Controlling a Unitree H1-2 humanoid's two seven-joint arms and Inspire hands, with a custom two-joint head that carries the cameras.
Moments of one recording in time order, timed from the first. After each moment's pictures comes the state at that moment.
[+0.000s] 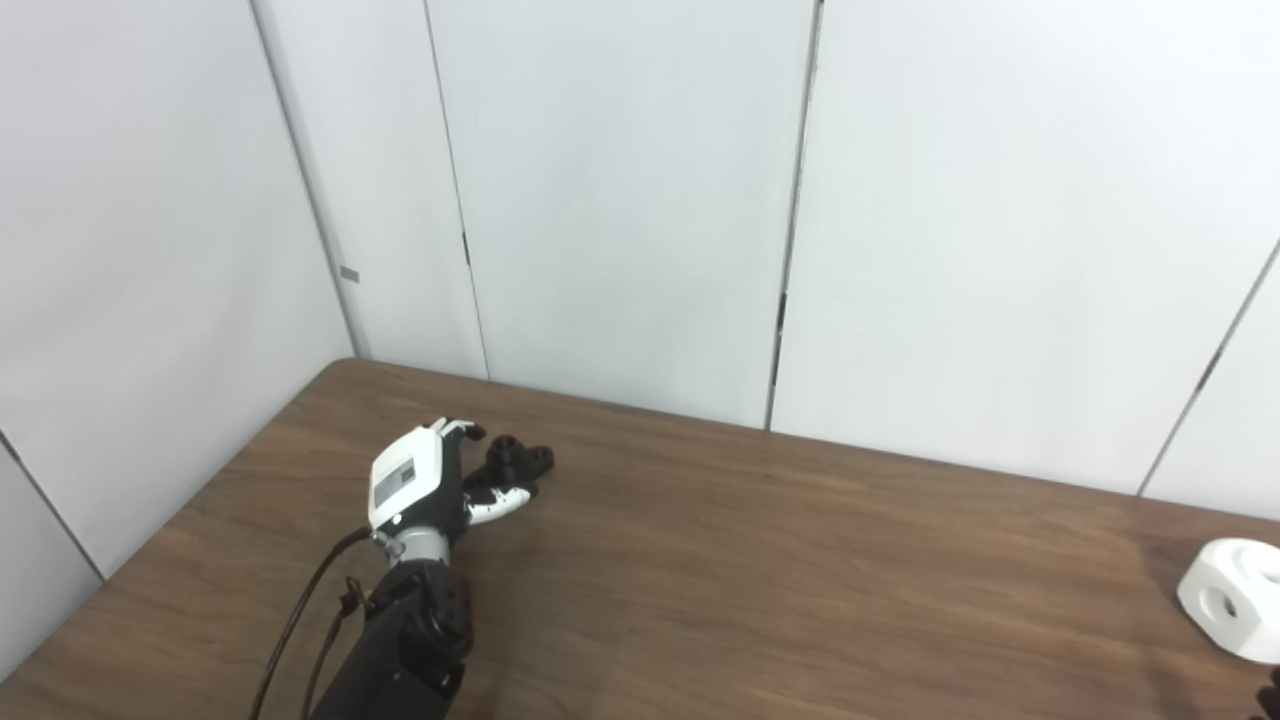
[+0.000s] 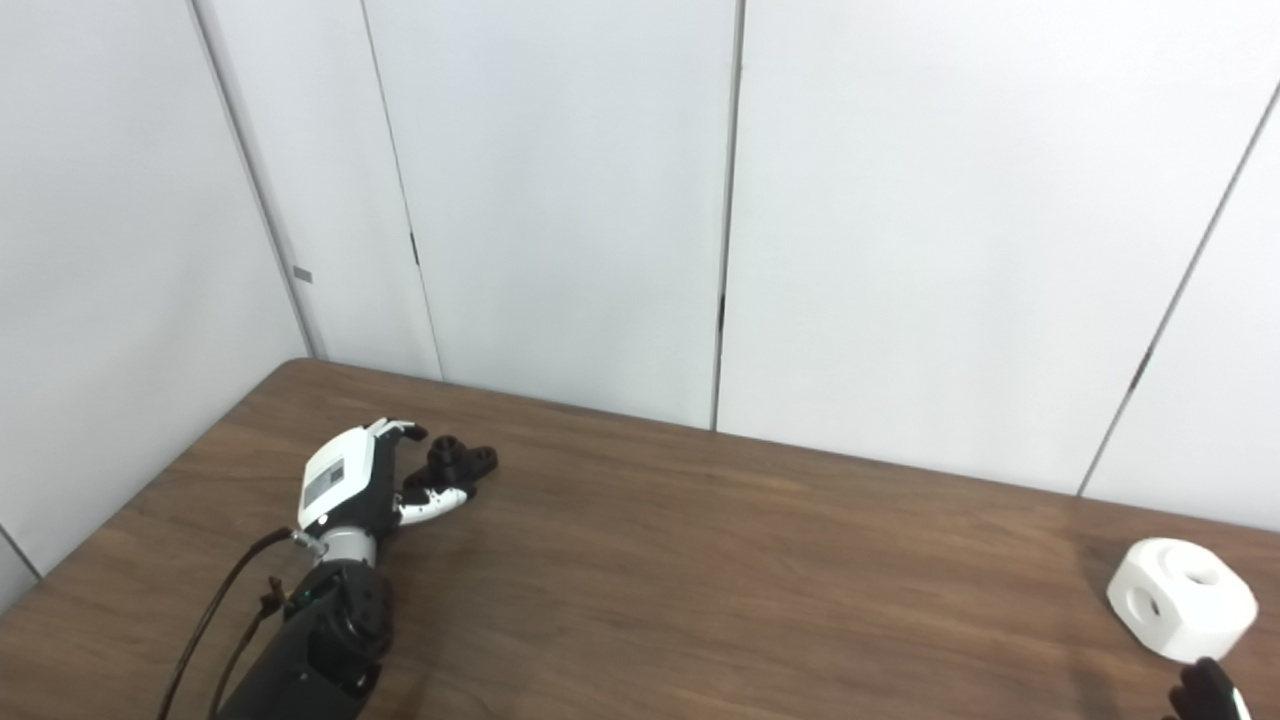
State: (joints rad) left arm -0.33 0.35 -0.01 0.21 0.65 0.47 0.25; right arm 0.16 -0.23 -0.15 -0.07 0.25 -0.28 0.20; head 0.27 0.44
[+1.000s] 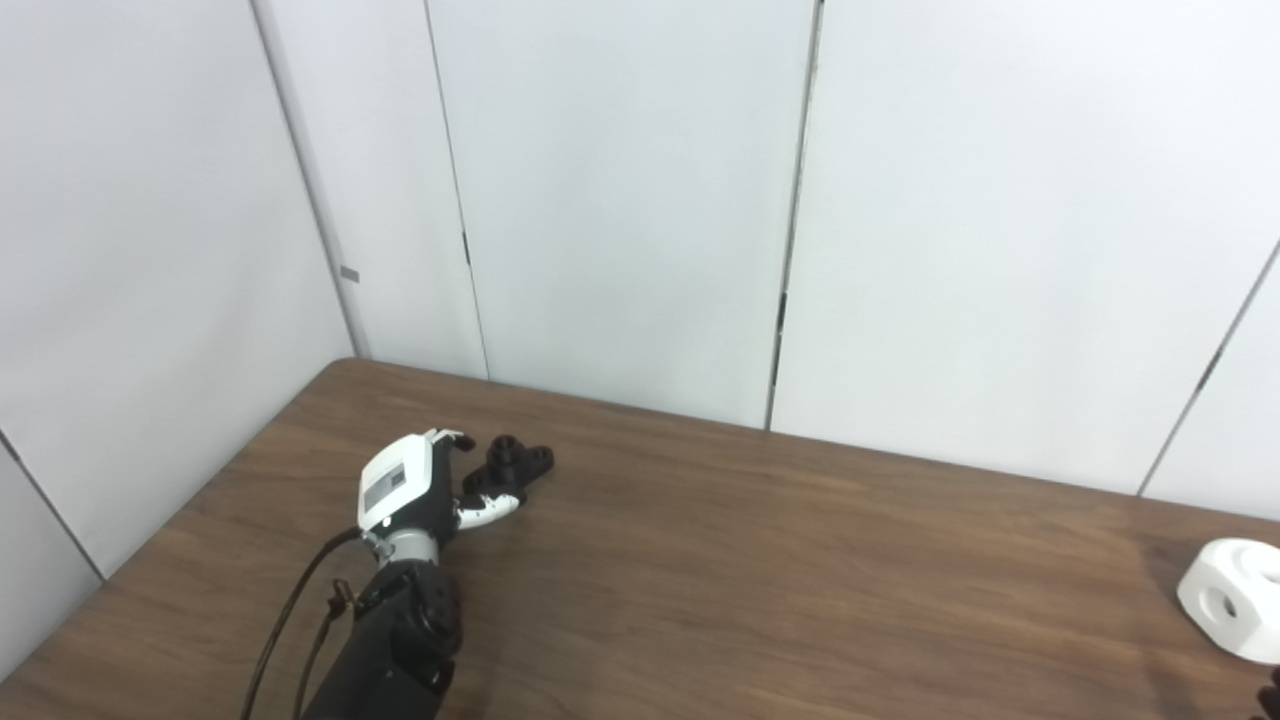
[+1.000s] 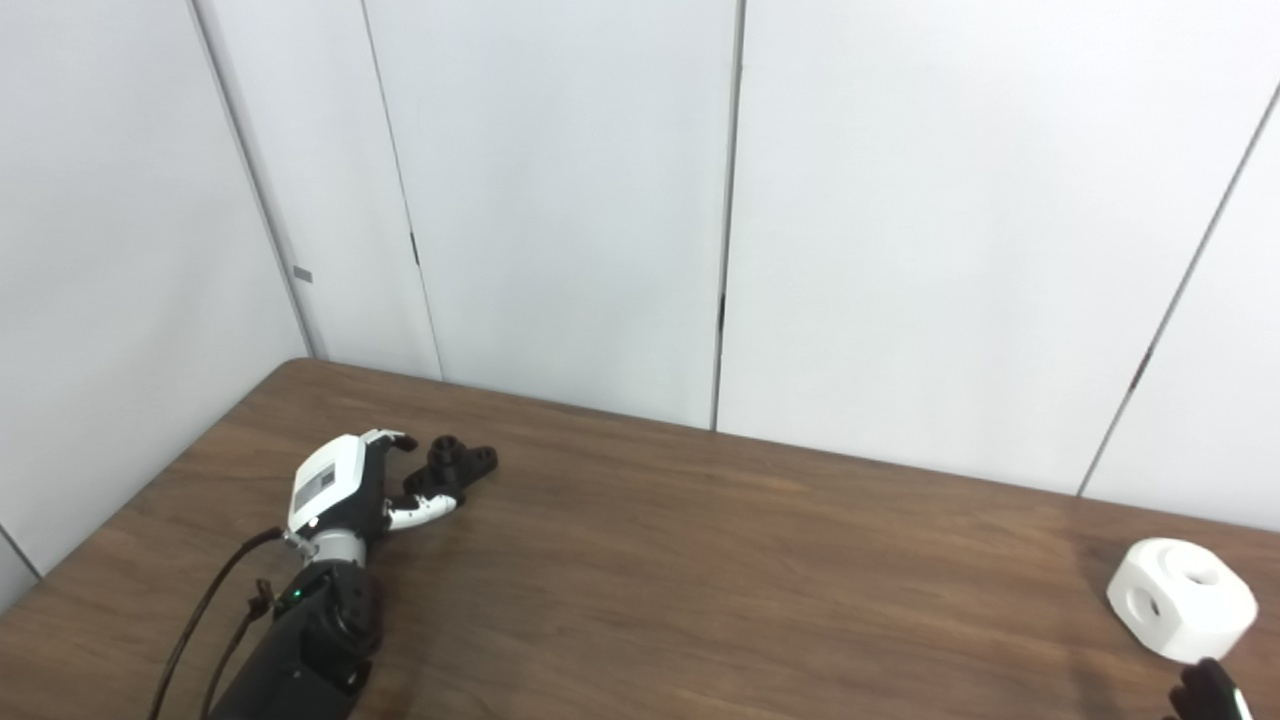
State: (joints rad) left arm -0.33 0.34 0.03 0.24 0.69 0.47 0.20; right arm 0.16 -0.23 -0.15 -0.07 0.25 -0.28 0.20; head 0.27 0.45
